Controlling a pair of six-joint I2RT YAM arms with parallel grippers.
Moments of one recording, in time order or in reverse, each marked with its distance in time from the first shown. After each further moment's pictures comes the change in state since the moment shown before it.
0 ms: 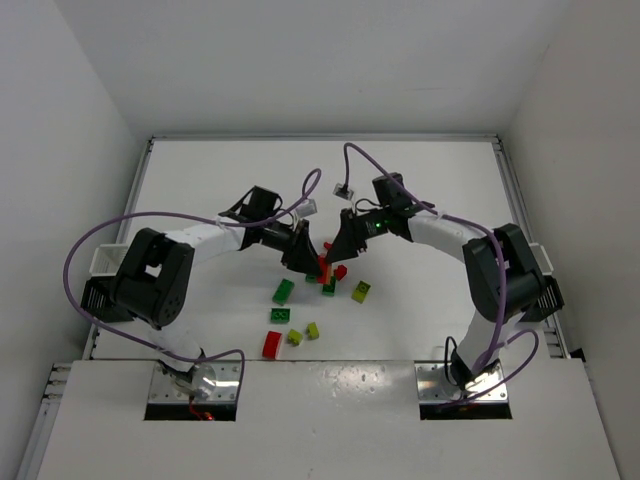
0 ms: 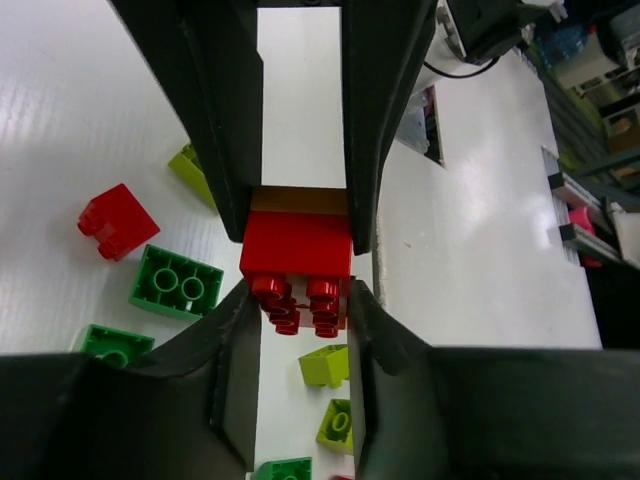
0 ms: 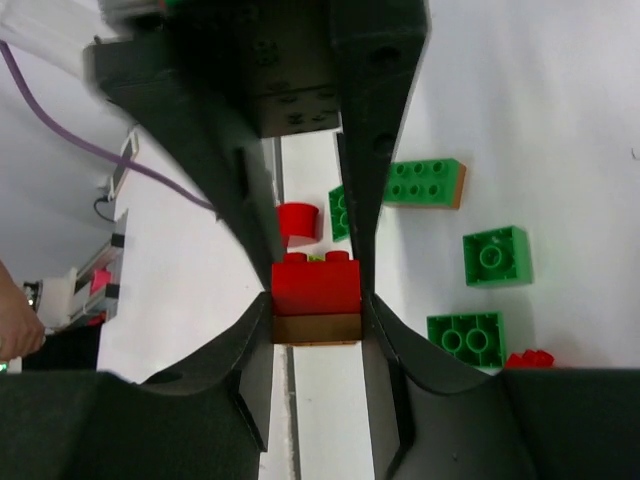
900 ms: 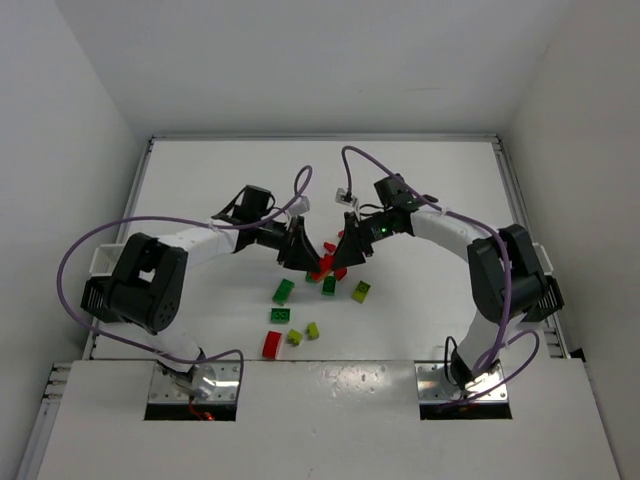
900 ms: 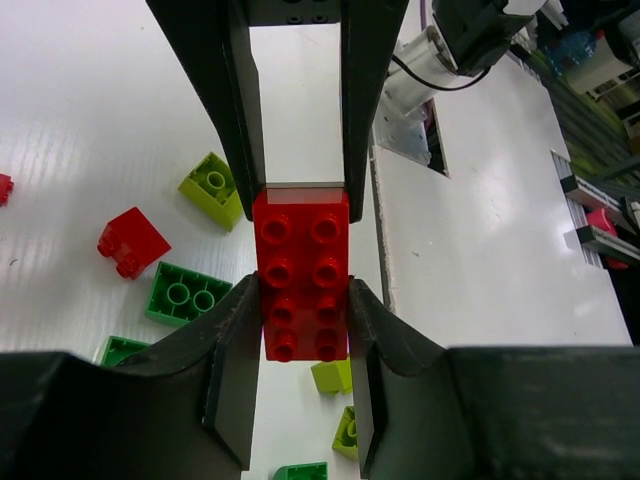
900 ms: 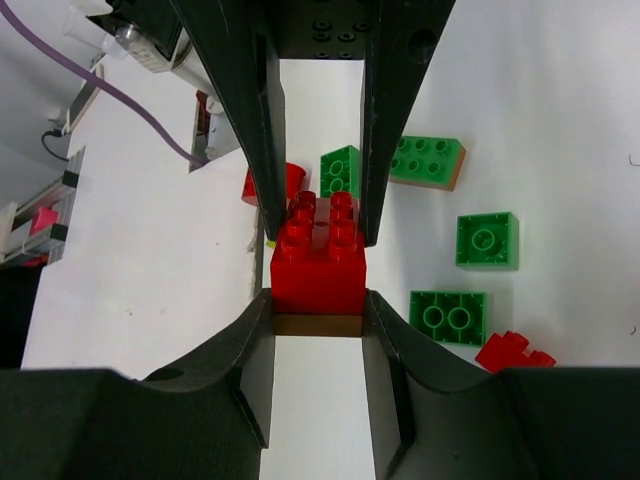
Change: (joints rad) left arm 0.041 -0.039 -0.041 0.071 0.046 0.022; right arm -0.024 -0.009 0.052 -0.314 -0.008 -0.419
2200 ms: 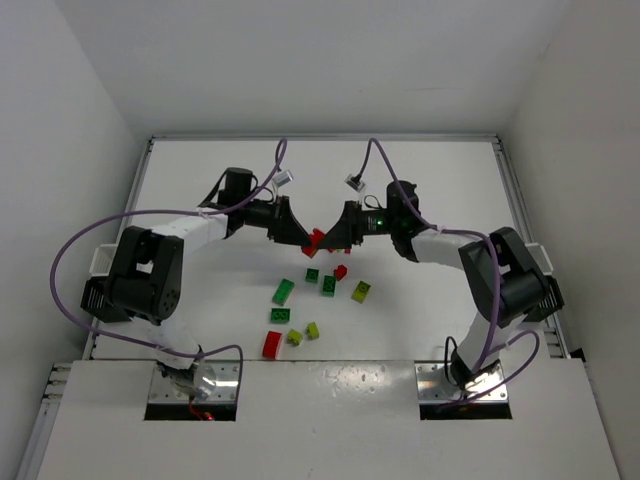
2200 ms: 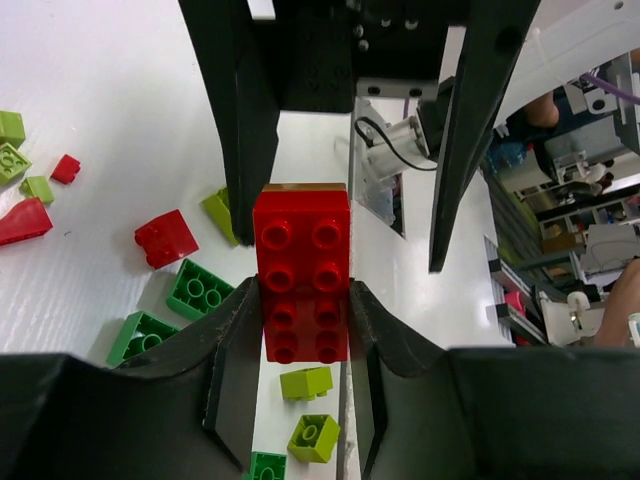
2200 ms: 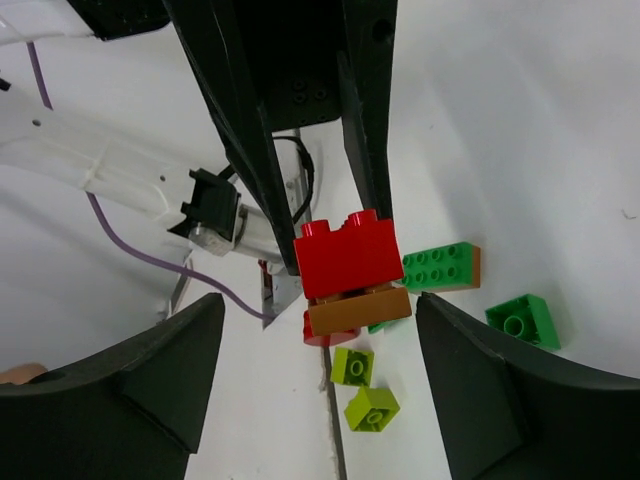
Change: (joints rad) left arm 0.119 0.046 0.083 0.111 0.052 -0.365; right arm 0.010 -0.018 -0.270 1.090 0.116 1.093
